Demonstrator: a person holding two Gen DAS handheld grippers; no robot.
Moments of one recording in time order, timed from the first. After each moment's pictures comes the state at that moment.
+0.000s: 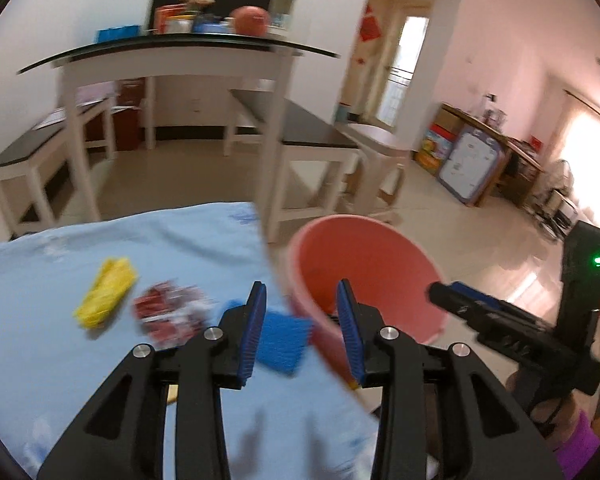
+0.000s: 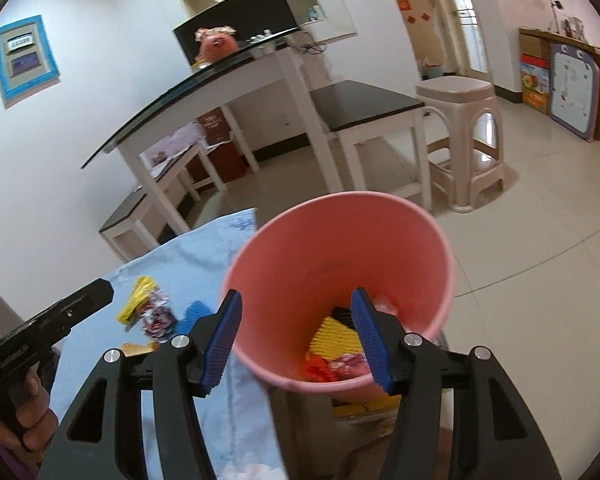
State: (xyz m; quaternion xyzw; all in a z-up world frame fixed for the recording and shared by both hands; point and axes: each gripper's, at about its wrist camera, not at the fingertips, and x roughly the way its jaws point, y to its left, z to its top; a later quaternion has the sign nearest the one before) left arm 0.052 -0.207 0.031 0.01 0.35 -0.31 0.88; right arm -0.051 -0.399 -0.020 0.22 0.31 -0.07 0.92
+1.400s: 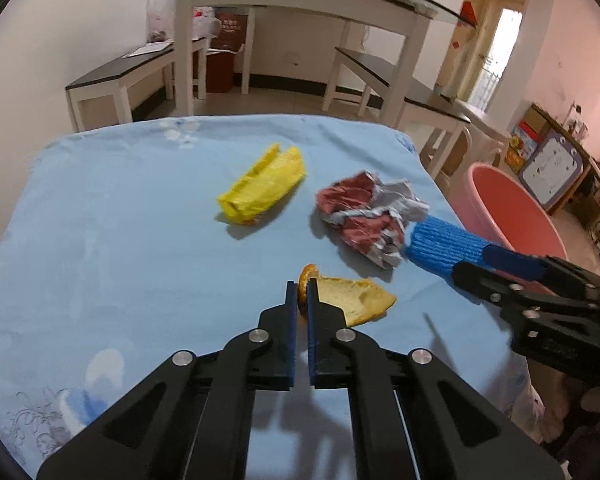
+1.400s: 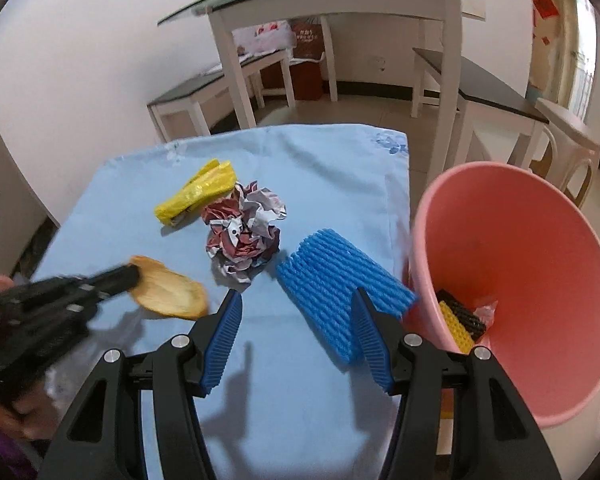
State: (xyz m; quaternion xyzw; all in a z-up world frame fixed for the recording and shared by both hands) left arm 0.079 -0.094 -0.053 -0.01 0.42 -0.17 0.89; right arm 0.049 -0.251 -0.068 0.05 0.42 0.06 0.90
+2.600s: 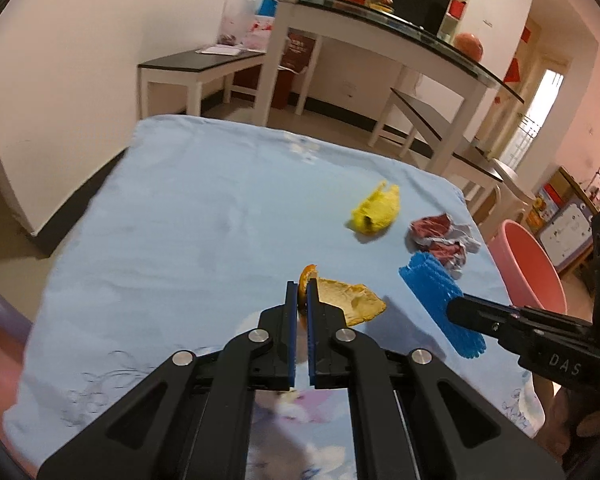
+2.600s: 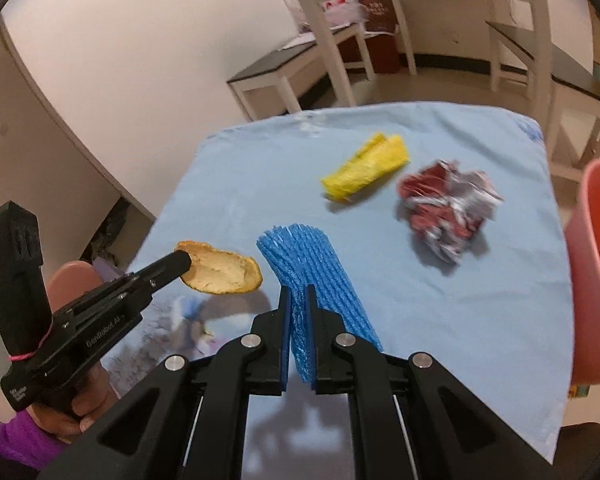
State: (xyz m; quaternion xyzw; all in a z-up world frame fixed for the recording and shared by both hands) left arm 0.041 0.022 -0.026 -0.08 0.39 -0.10 0.91; right arm 0.042 -0.147 -0.045 0.12 0.45 0.19 0.86
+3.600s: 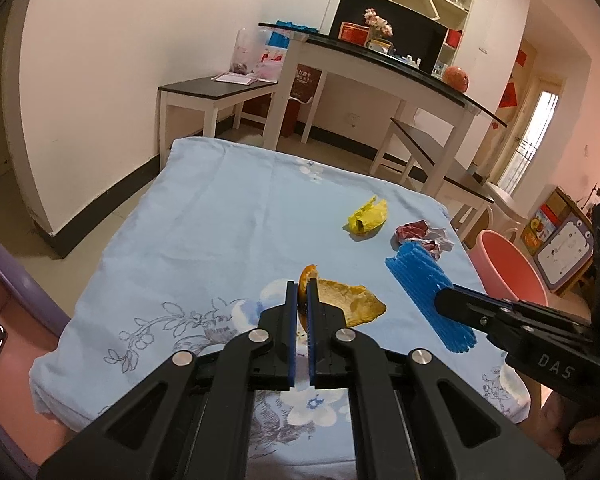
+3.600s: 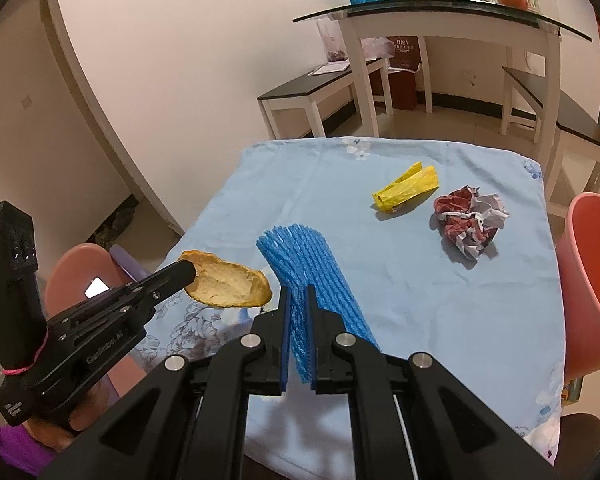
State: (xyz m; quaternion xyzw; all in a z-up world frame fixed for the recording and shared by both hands) left arm -0.030 0.039 0.001 -0.10 0.34 -0.09 0.93; right arm -0.027 -0.114 -0.012 0.08 0.39 0.20 0.89
